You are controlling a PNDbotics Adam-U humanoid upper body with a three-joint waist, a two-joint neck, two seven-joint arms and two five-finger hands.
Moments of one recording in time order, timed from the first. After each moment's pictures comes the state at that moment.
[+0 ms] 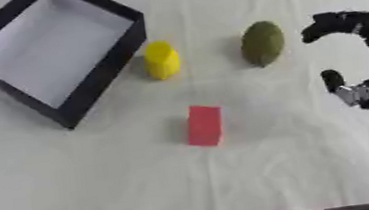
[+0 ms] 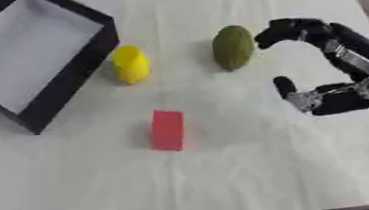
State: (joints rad) left arm -0.47 0.65 0.02 -1.89 0.44 -0.10 0.27; right arm 0.16 -0.92 -0.04 -1.98 0.14 -0.69 -0.03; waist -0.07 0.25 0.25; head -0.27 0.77
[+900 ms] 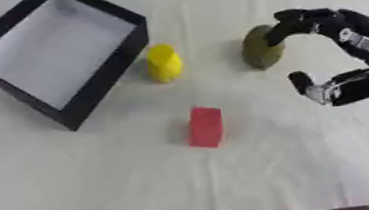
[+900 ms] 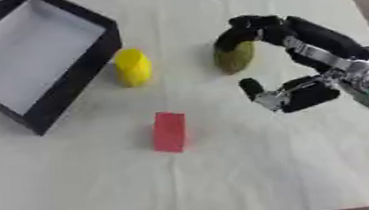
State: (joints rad) left arm -0.46 0.67 0.01 -1.88 0.44 -0.10 0.27; right arm -0.13 -0.92 0.12 -1.98 0.11 -0.56 0.14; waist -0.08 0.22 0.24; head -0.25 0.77
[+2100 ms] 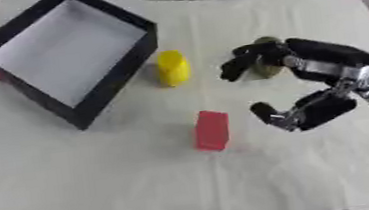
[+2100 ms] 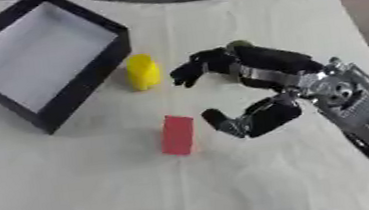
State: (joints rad) left arm -0.43 0.81 0.01 -1.85 0.39 -0.13 0.28; right arm -0.31 -0.66 0.28 -1.98 0.15 -0.27 0.49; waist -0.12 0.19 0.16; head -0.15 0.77
